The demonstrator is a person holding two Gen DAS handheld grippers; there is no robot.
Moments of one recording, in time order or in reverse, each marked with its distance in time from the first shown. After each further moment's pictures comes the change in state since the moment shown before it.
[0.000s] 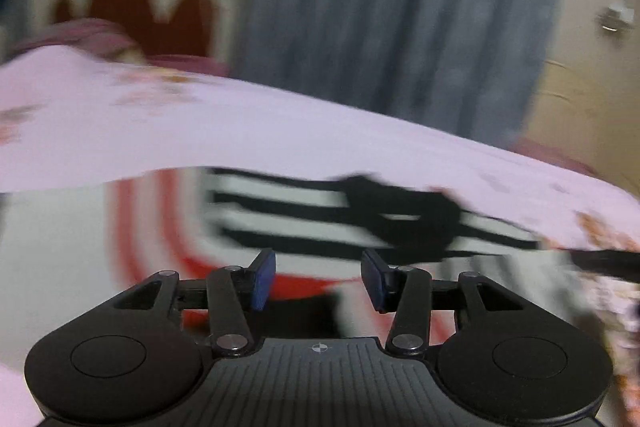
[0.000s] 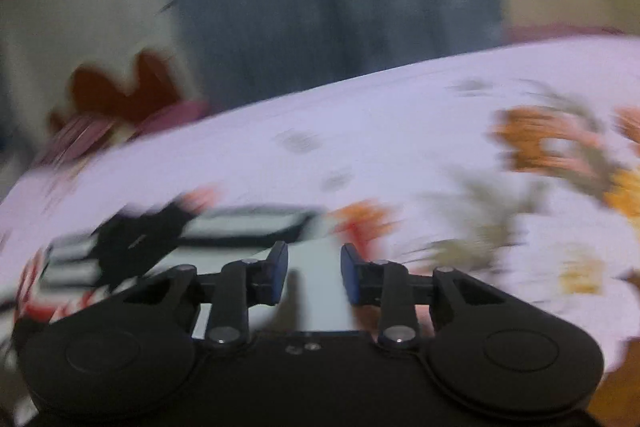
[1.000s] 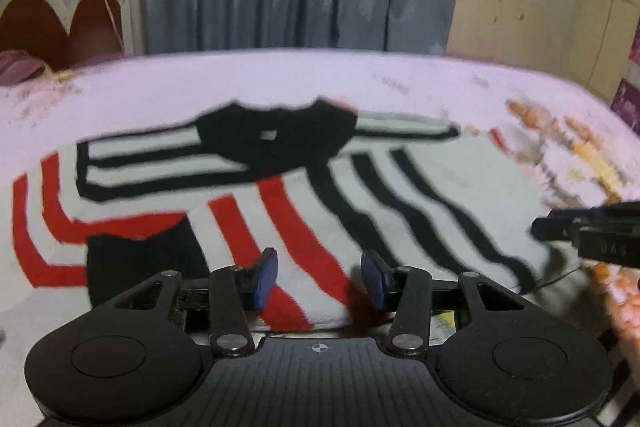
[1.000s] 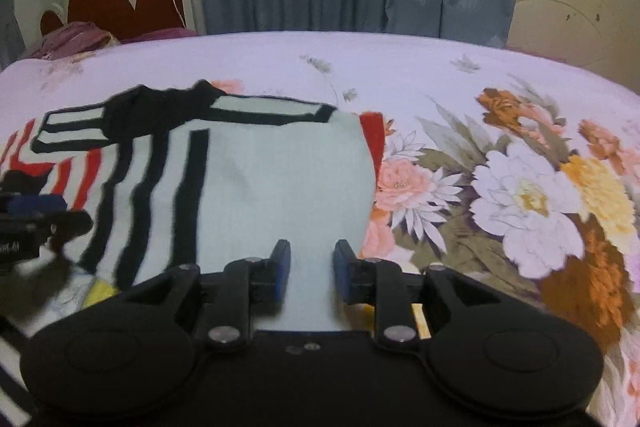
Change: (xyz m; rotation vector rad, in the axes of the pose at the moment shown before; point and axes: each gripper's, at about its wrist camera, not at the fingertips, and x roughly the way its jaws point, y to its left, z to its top) left arm -0.002 -0.055 -0.033 0.233 0.115 -0.116; right arm -0.057 0.048 -0.061 -0.172 0.091 -0.177
